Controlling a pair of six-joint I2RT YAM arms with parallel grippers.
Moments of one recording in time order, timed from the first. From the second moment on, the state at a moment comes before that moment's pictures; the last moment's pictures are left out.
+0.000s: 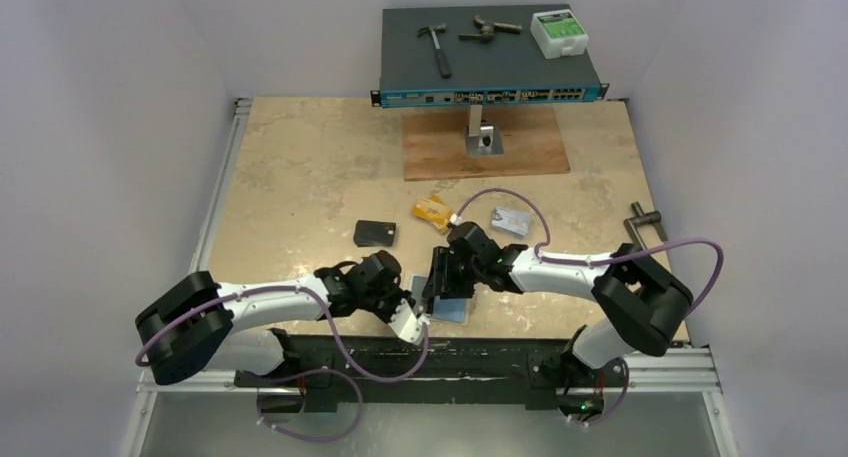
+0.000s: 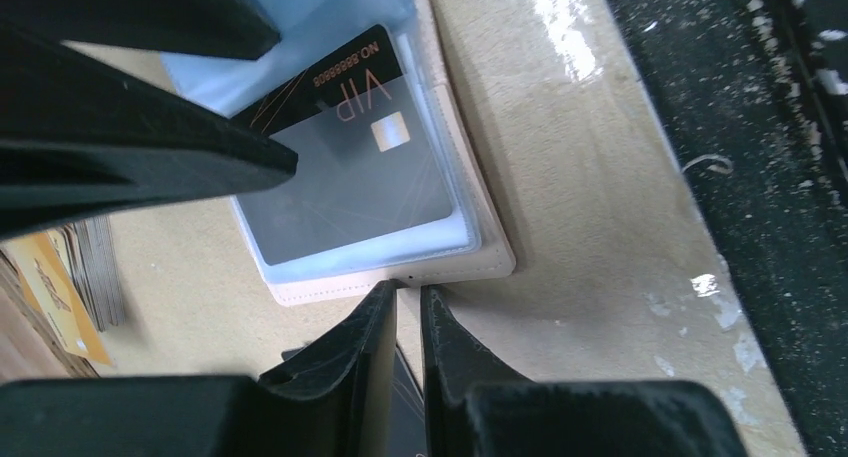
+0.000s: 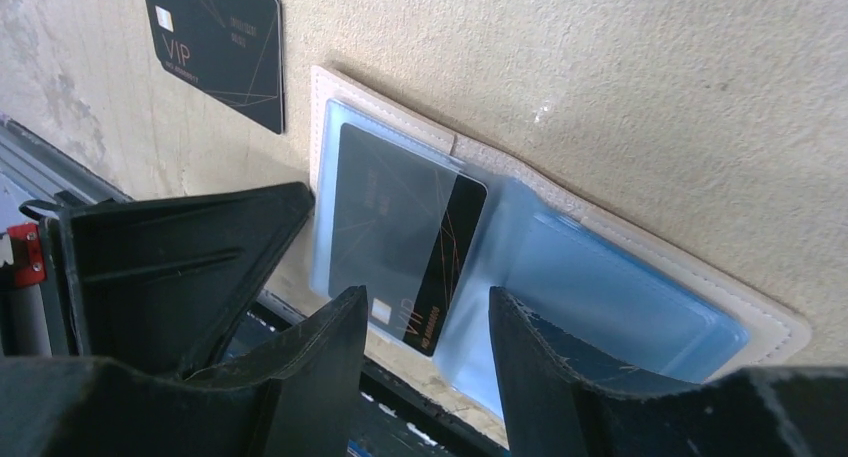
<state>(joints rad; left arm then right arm) -0.96 1.29 0.50 -0.18 0.19 1.18 0.87 1.50 0.68 -0.10 -0.18 0.92</state>
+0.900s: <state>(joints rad) -1.03 1.29 0.50 -0.17 0.15 1.12 0.91 1.57 0.75 -0.12 -0.18 0.92</state>
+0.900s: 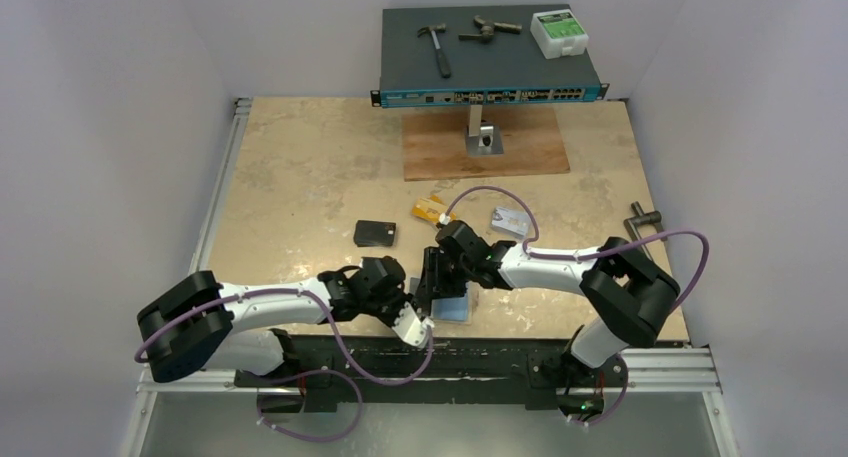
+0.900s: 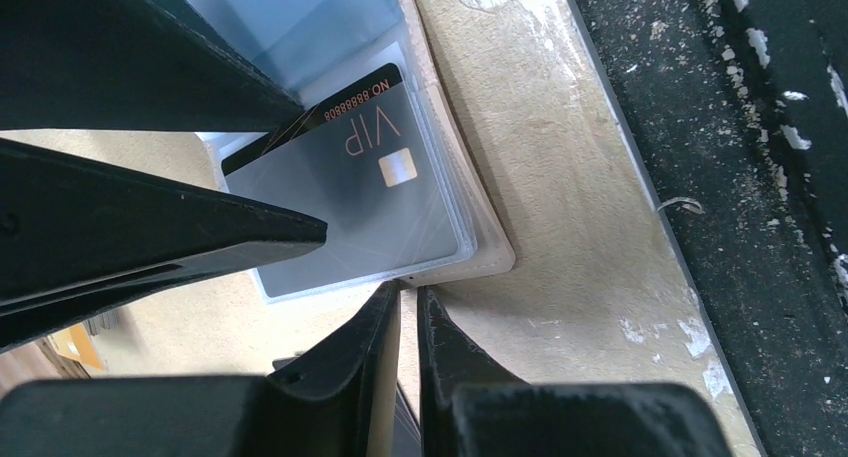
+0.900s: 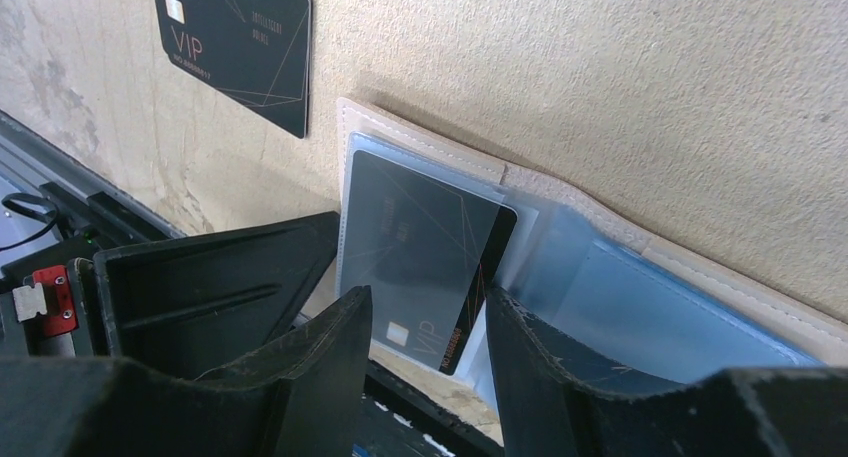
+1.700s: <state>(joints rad) -0.75 1.17 0.78 -0.54 0.33 0.92 0.74 1.38 0.77 -0.24 -0.16 0.85</state>
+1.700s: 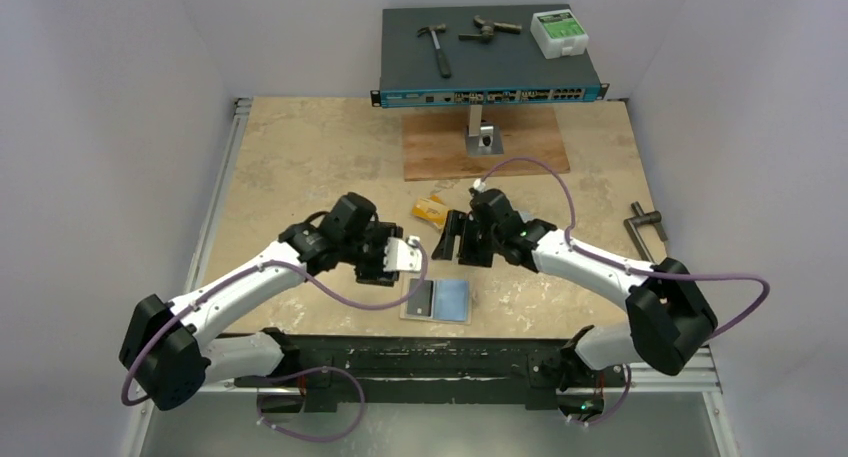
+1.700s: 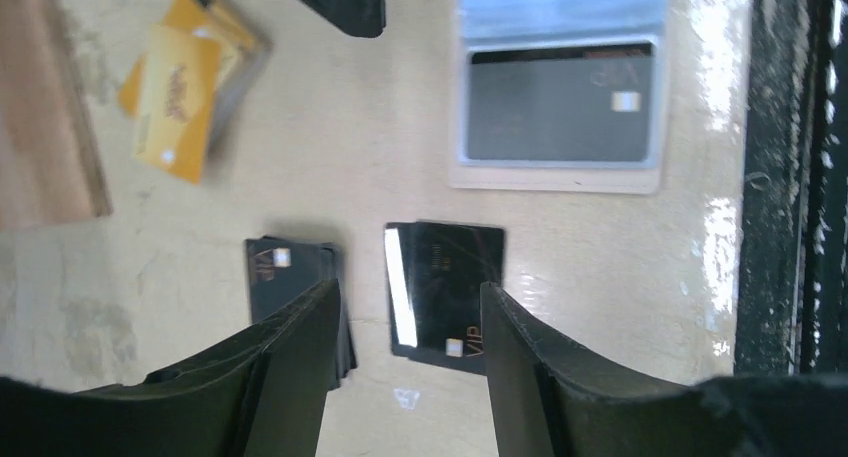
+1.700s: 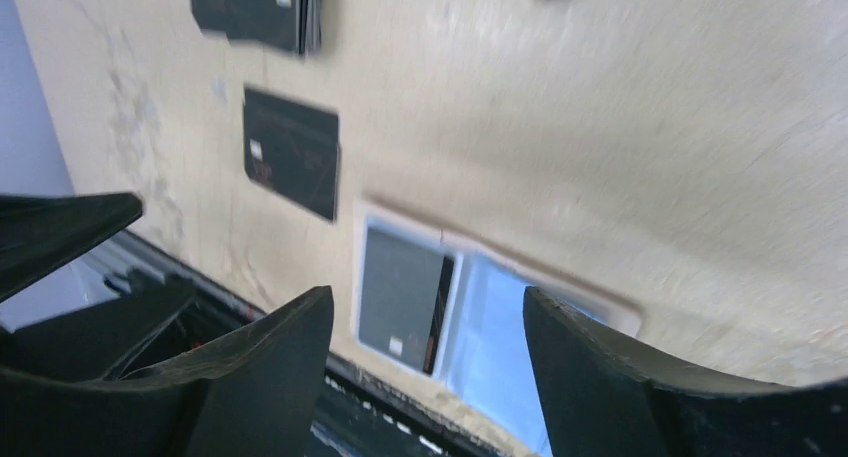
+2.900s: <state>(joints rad) -0.62 1.71 0.83 0.21 0.23 1.08 0.48 1.93 1.23 -0.15 -0.09 0.45</state>
